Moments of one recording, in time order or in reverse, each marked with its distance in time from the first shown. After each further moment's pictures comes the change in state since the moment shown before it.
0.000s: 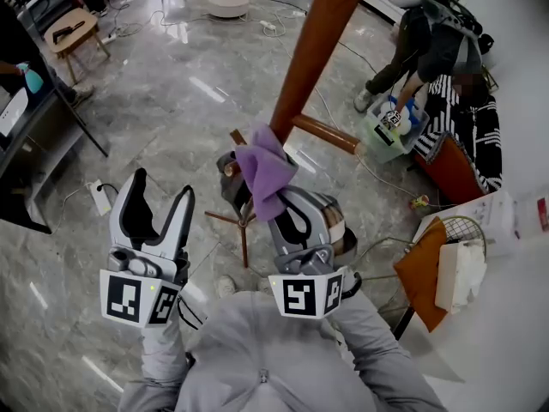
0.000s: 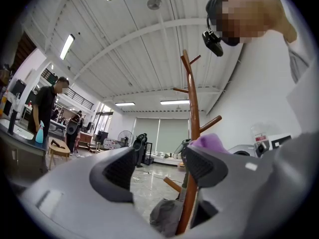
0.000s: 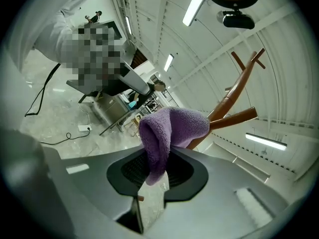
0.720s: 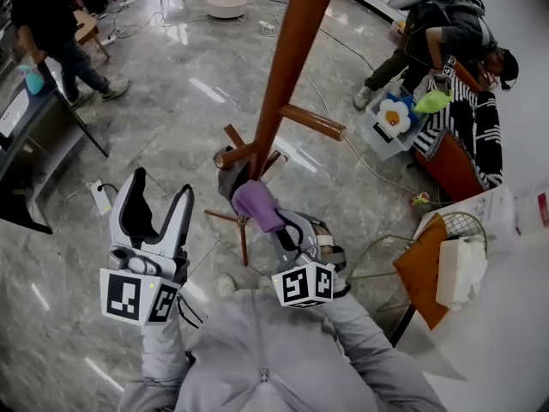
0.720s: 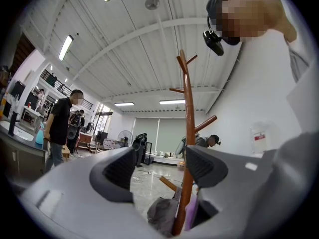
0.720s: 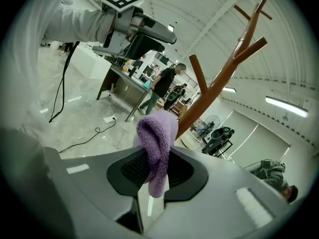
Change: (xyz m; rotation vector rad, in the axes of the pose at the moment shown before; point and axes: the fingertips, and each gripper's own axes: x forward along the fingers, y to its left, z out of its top) left arm -0.003 -0.014 0.000 0.011 0.007 -0.001; right arm -0.028 0.086 -0.108 0.147 0.285 0.232
